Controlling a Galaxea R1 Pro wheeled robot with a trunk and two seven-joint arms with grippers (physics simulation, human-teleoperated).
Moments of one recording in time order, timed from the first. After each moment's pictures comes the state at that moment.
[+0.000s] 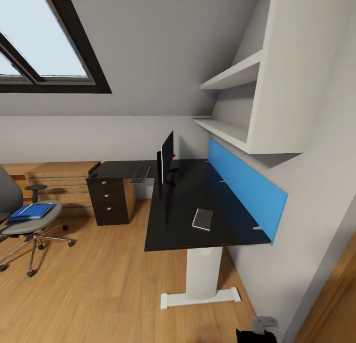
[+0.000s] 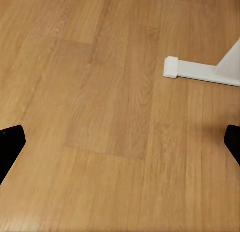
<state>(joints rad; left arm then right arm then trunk) -0.15 -0.07 0.00 -0.16 0.18 -0.58 0.10 -0.23 -0.01 -0.09 -0.59 0.06 0.11 -0.01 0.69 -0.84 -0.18</state>
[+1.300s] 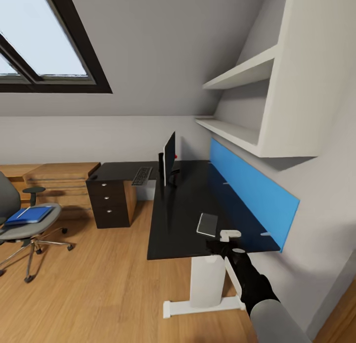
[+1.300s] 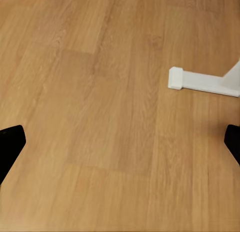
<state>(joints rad) -0.15 -0.07 0.00 -0.16 0.18 -0.58 0.10 -0.60 0.13 -0.05 -0.79 0.07 0.35 -0.03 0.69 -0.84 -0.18</state>
